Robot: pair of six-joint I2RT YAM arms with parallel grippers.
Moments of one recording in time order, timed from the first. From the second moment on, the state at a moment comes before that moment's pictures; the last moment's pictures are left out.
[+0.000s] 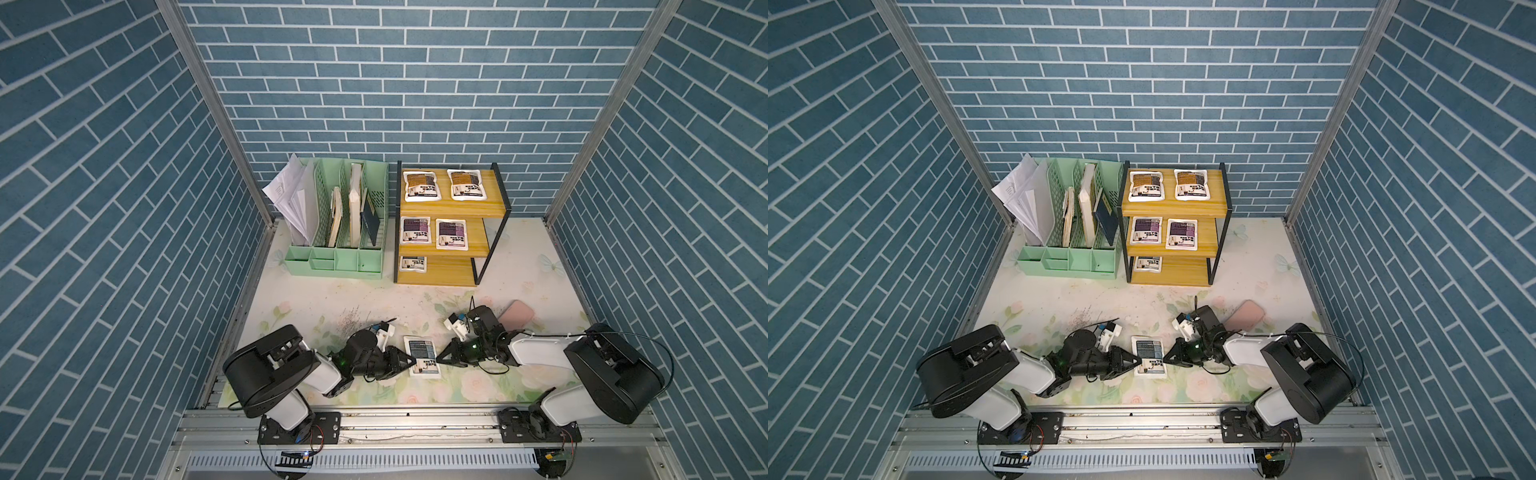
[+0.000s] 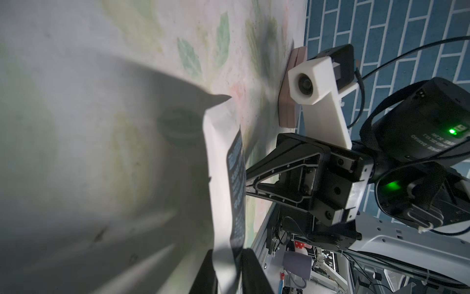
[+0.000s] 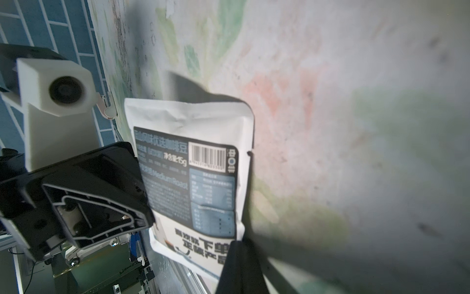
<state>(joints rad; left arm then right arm) -0.85 1.56 0.18 0.89 0.48 -1.23 0.66 1.47 0.40 0.08 -0.71 0.67</state>
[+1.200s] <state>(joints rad) -0.68 1.84 0.51 1.39 0.55 -1.44 0.80 0.48 0.11 0.16 0.06 1.44</state>
